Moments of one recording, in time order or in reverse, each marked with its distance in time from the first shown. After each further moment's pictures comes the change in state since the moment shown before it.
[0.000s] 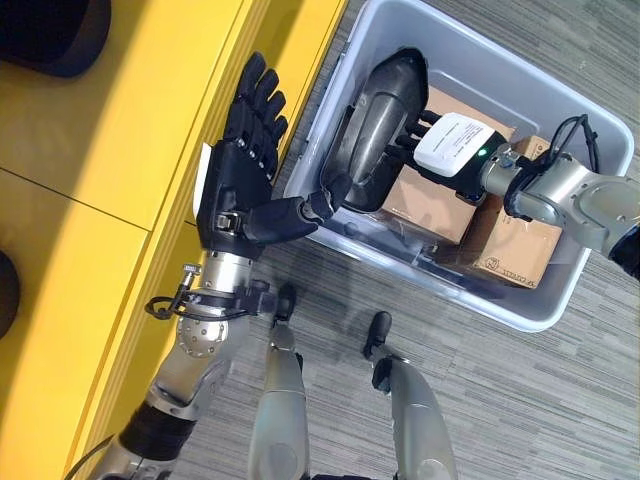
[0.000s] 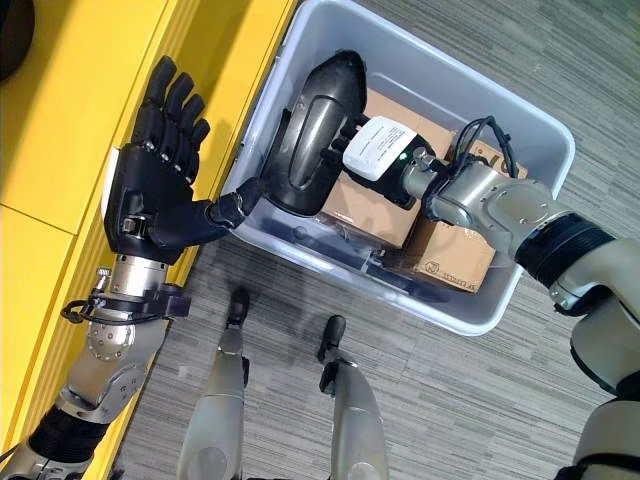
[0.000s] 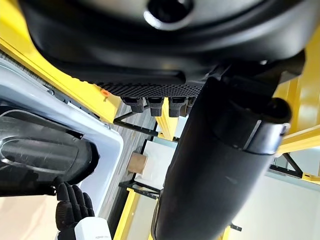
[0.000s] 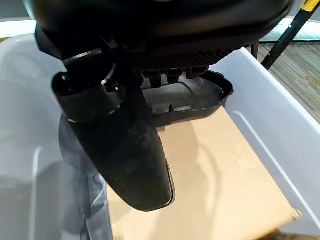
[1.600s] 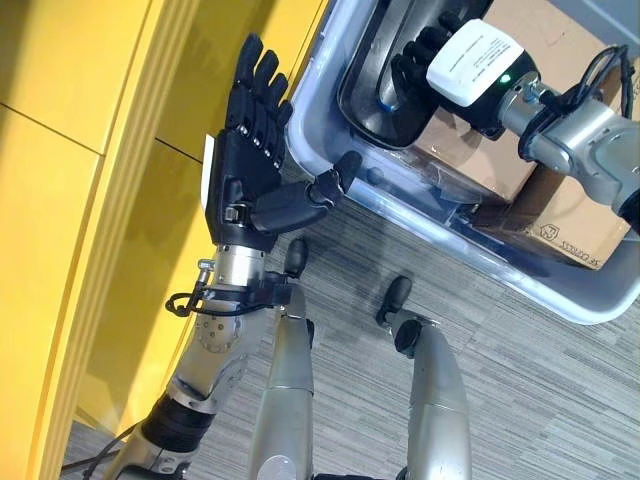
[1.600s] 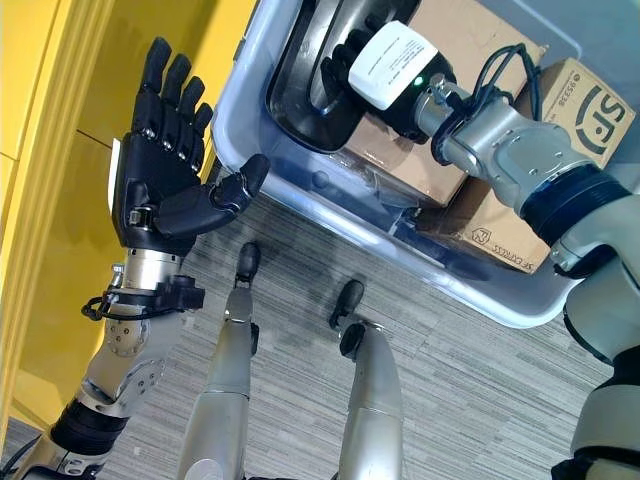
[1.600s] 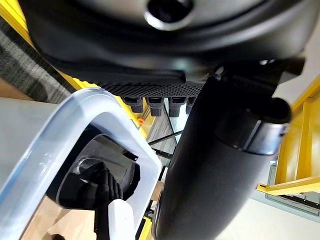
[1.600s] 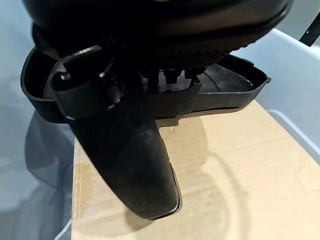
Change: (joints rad) left arm -0.049 -0.065 -0.055 0.001 0.003 -0.019 0.067; right arm -0.177 0.037 0.017 0.150 -0.034 0.057 -0.107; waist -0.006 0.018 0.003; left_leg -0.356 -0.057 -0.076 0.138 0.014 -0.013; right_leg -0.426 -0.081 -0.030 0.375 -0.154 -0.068
